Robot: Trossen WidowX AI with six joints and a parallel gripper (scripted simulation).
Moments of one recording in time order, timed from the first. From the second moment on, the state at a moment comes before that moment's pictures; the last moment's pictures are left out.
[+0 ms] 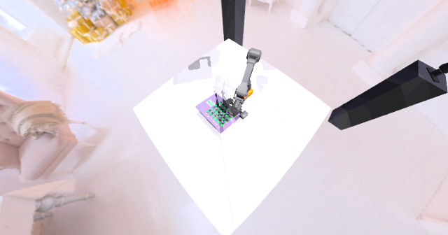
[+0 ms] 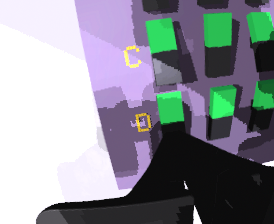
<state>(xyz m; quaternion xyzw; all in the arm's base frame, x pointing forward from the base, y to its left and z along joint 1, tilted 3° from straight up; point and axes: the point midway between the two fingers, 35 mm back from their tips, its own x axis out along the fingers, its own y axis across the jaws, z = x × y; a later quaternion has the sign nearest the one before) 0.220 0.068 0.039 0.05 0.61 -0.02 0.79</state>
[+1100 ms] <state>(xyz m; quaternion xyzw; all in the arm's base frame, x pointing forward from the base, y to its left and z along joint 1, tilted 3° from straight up) 0.221 0.068 0.035 0.05 0.61 -0.02 0.79</state>
